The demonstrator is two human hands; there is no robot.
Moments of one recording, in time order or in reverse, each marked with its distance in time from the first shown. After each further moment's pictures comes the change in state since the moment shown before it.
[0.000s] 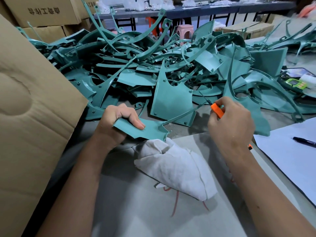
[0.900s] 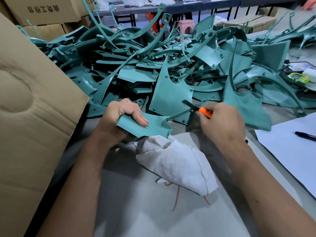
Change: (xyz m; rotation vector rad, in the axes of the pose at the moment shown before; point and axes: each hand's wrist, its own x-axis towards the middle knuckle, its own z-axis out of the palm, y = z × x) left_hand 0.003 0.000 -0.004 0.139 -0.087 0.131; right_hand -0.002 -0.003 0.004 -0.060 -0.291 -0.063
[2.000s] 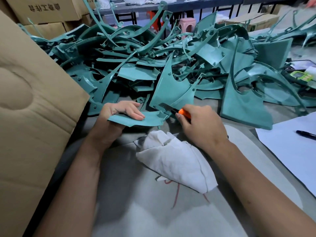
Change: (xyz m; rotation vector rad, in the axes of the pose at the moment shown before) left_hand -0.012 -0.012 -0.003 -0.209 0.091 -0.091; right_hand -0.012 -0.026 0.018 0.045 -0.094 -0.367
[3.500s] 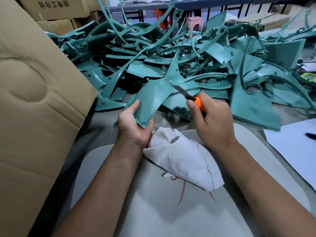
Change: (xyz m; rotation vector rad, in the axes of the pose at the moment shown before) left_hand 0.015 0.025 0.059 -1.246 0.821 -0.633; right_hand -0.003 -0.007 -0.010 0.295 0.324 -0.190
